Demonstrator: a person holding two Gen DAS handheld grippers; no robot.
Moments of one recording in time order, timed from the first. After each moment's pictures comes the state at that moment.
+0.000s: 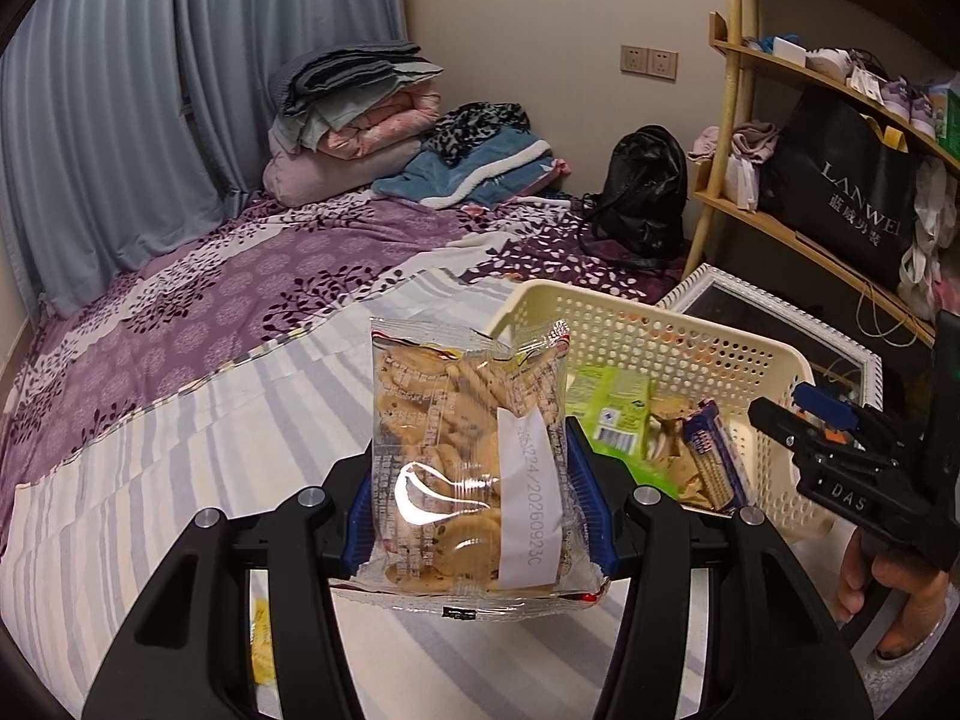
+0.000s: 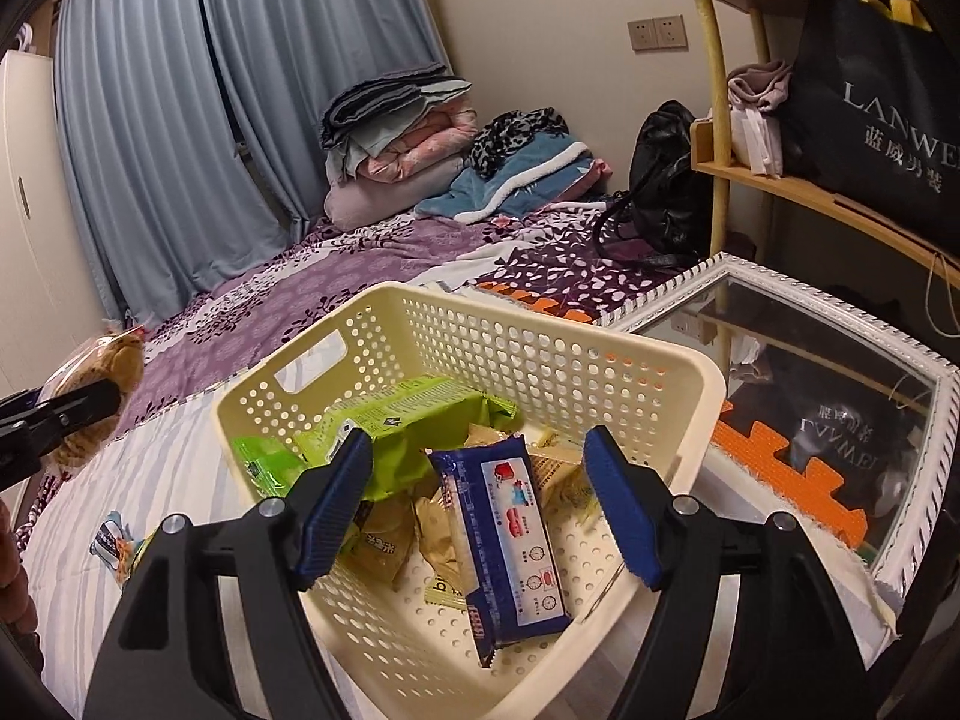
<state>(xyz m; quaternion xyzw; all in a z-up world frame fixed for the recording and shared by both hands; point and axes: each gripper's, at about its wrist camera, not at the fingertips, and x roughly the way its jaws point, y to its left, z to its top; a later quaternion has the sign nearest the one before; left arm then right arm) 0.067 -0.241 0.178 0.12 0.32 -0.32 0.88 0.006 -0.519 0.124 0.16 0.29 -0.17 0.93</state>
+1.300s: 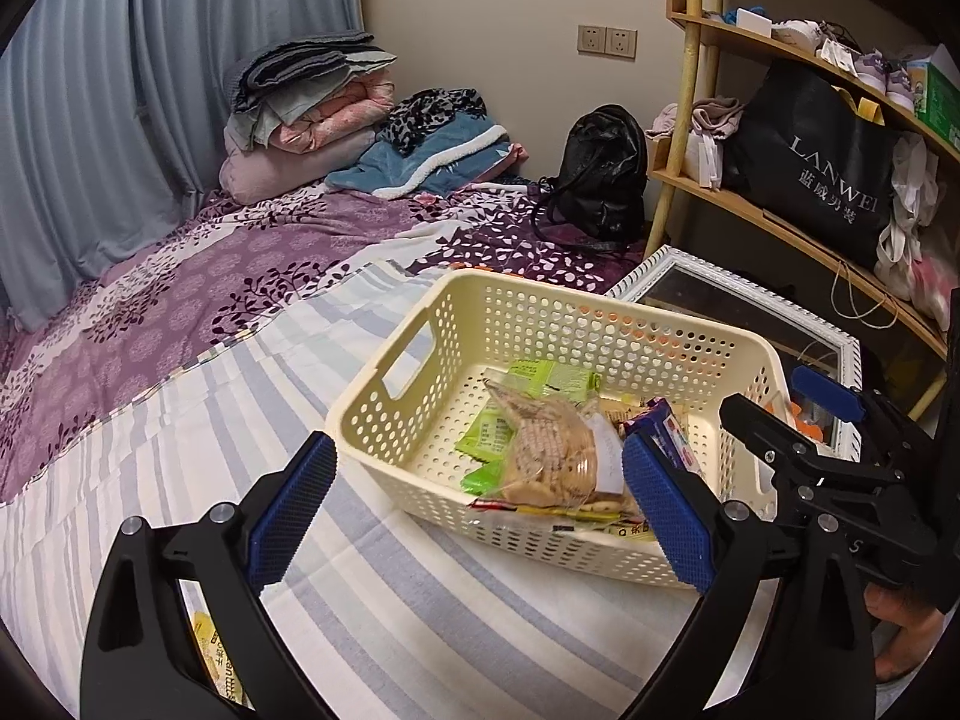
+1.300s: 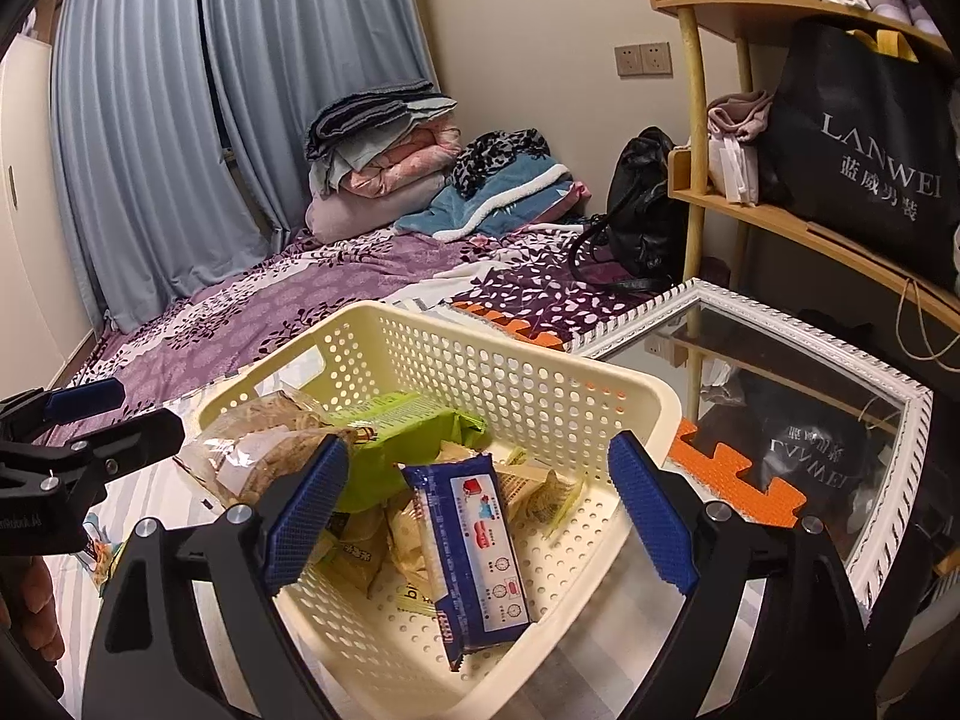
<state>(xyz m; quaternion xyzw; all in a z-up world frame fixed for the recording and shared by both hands) 0.057 -0.281 0.163 0.13 0.33 -0.35 0.87 0.000 -0.514 0.136 0.13 0.28 -0.20 0.93</state>
